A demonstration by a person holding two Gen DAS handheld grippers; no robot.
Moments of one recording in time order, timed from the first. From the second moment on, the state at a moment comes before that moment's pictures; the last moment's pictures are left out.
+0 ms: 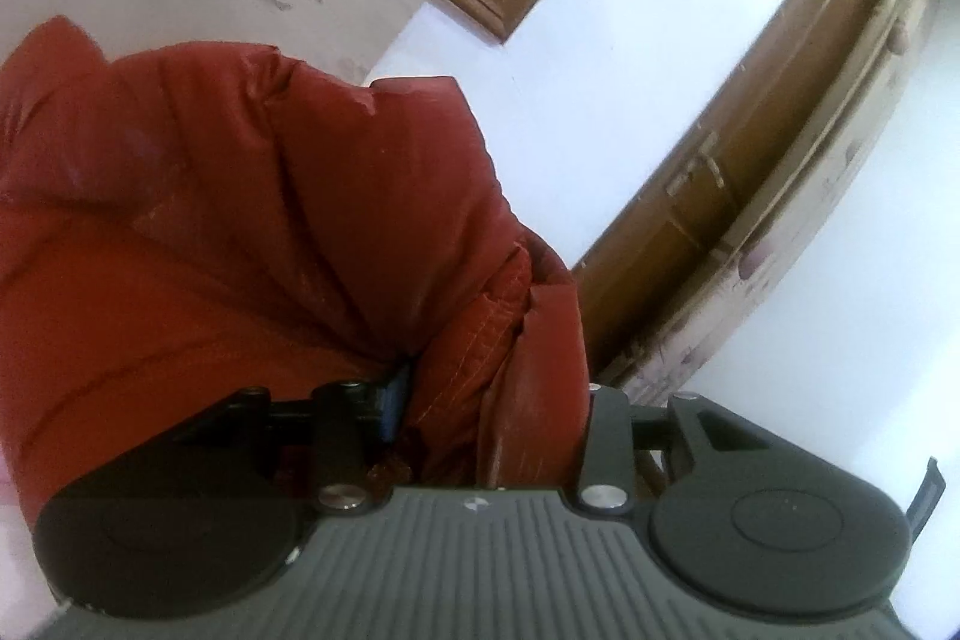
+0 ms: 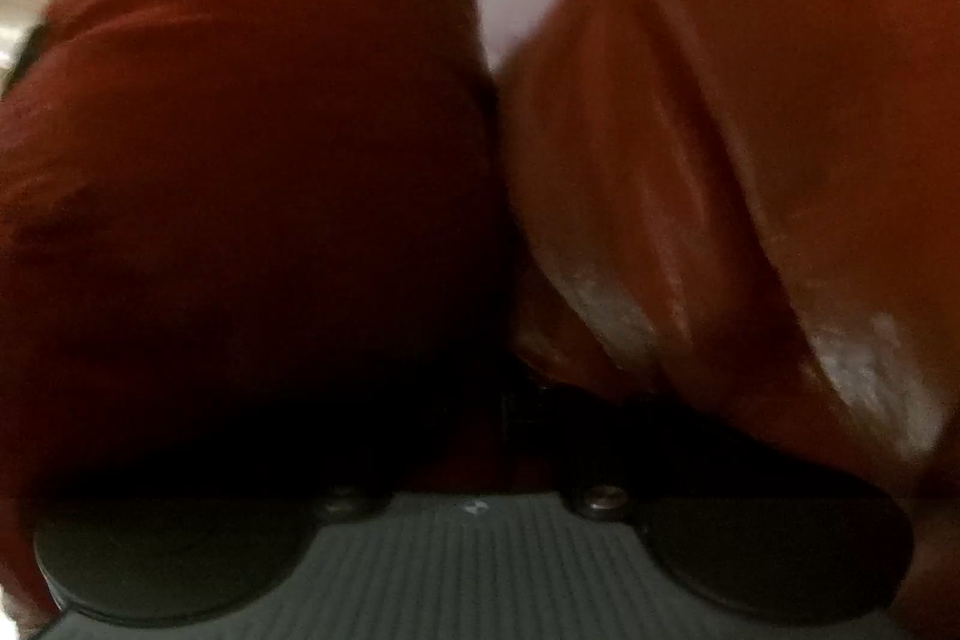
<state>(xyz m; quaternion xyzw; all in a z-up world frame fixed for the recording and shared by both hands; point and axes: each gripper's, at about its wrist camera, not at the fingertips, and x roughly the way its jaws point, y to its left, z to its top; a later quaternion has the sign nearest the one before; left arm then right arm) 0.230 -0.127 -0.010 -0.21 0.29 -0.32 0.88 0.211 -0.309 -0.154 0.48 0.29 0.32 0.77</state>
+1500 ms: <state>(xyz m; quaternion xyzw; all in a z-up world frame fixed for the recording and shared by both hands) 0.150 -0.229 -0.098 0.18 0.11 -0.34 0.92 0.270 -0.356 -0.027 0.16 0.36 0.30 0.87</state>
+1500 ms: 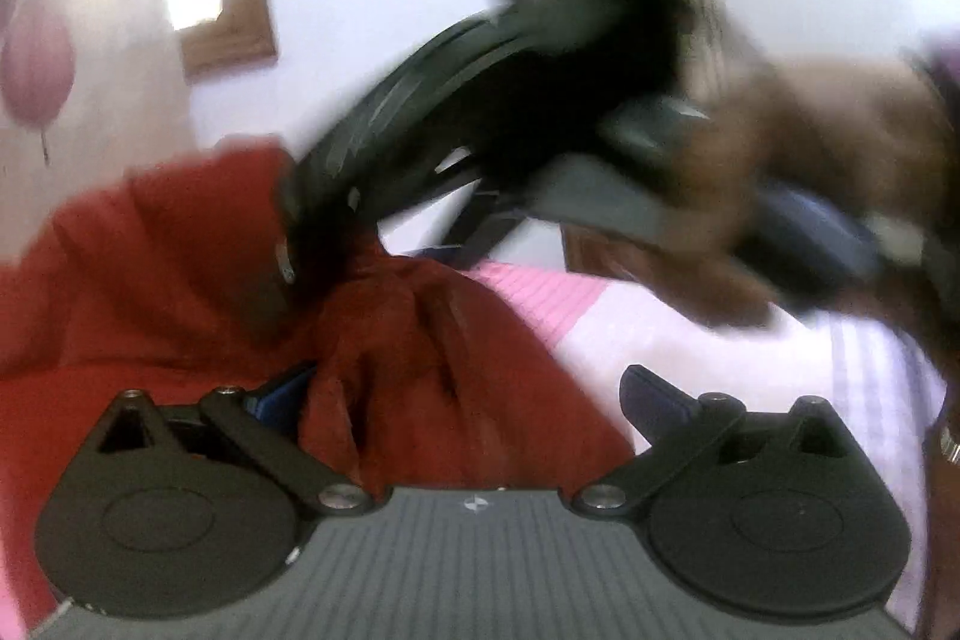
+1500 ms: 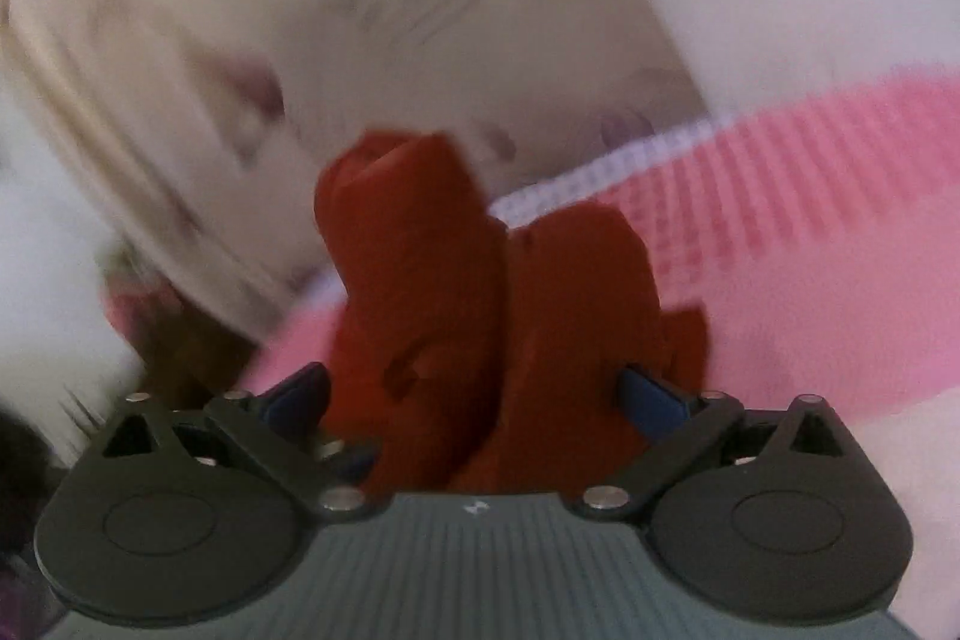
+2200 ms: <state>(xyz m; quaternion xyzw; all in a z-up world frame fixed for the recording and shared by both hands) 0.109 -0.234 -0.135 0.19 0.06 -0.36 0.91 0.258 -0.400 -0.033 0.20 0.35 0.30 0.86</state>
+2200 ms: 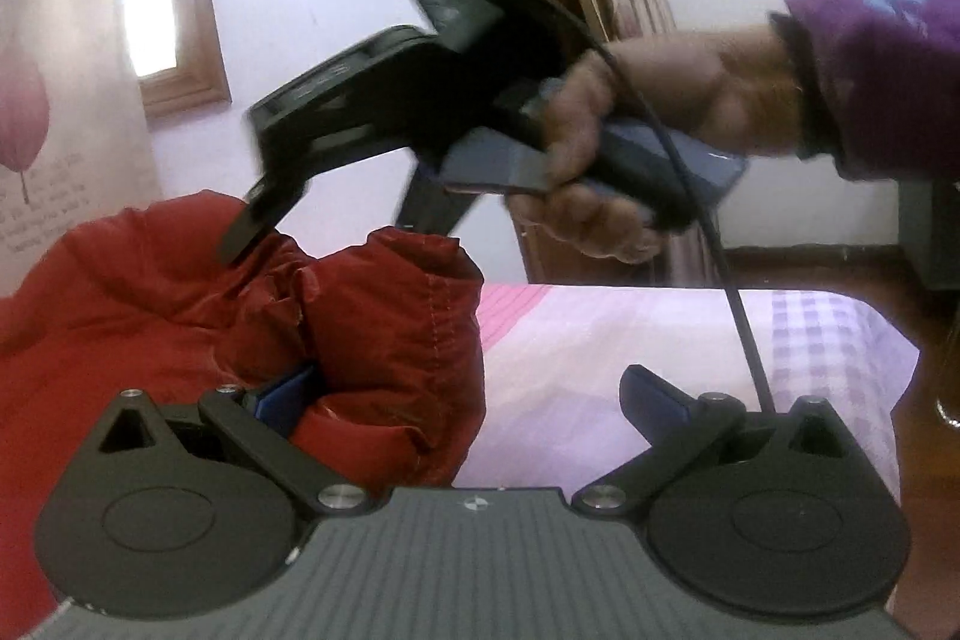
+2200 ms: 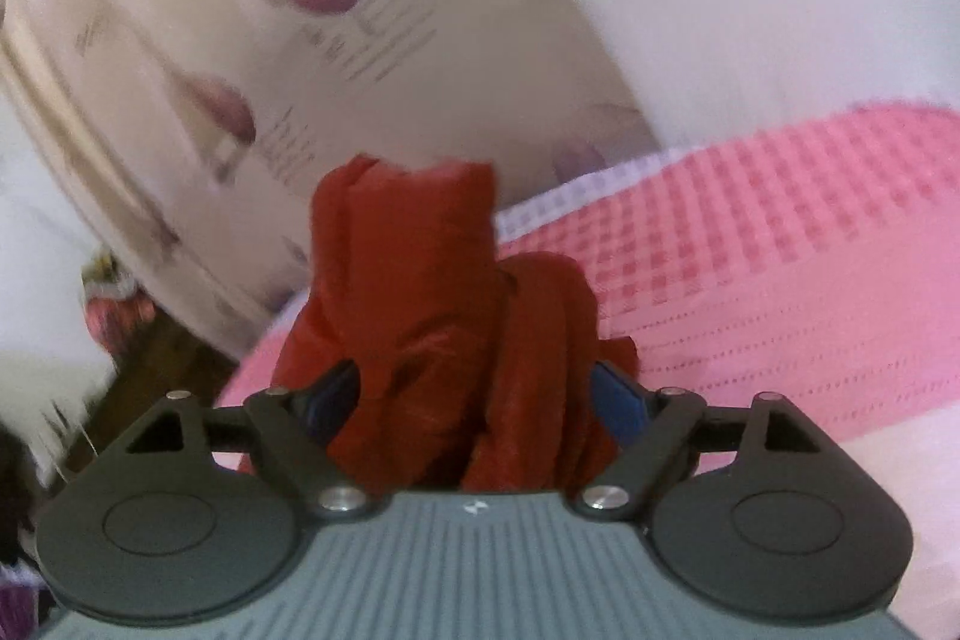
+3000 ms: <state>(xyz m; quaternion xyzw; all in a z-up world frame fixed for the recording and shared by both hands) 0.111 -0.228 -0.157 0.13 0.10 -0.39 0.90 0.222 -0.393 -0.012 0.07 0.20 0.29 0.93</state>
